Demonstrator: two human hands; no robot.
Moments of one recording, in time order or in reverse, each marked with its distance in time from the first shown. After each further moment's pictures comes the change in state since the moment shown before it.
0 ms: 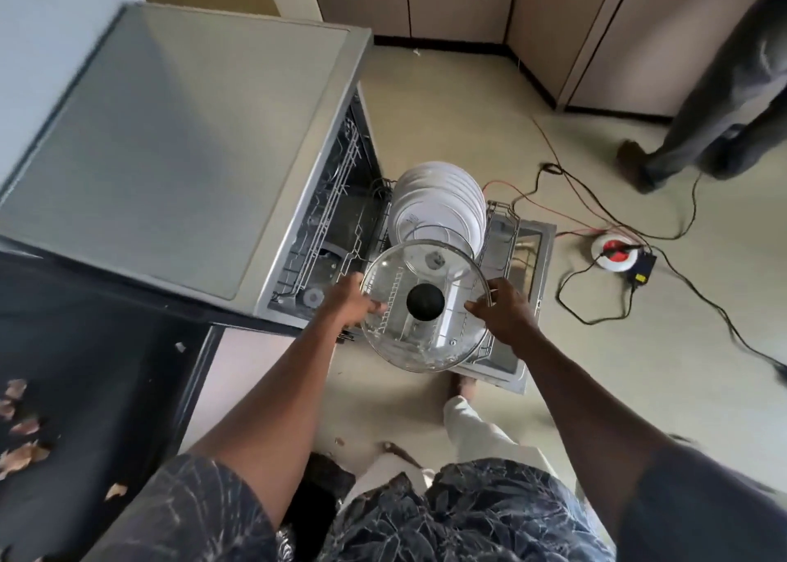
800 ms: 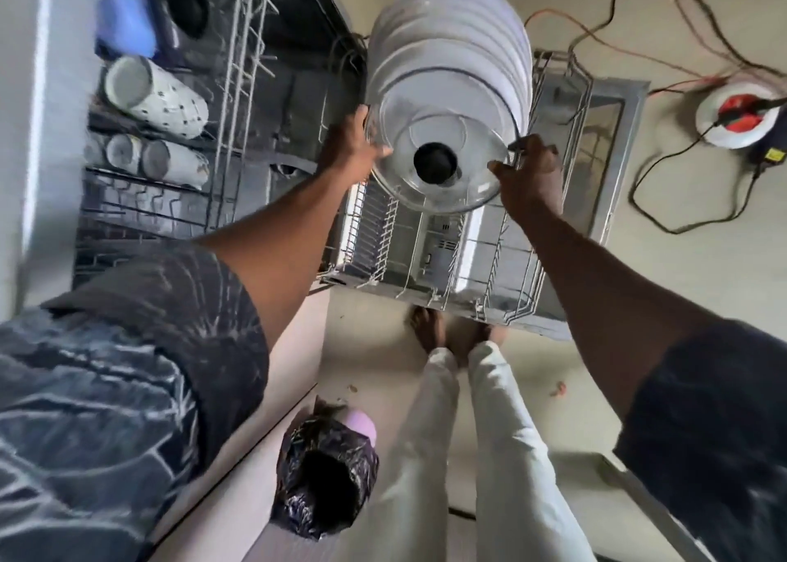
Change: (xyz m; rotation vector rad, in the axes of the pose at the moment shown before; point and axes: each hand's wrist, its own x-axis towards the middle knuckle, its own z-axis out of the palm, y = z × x) left_hand 0.322 0.008 0.062 0.240 0.227 0.163; right_hand 0.270 0.077 0.101 0.099 0.256 0.029
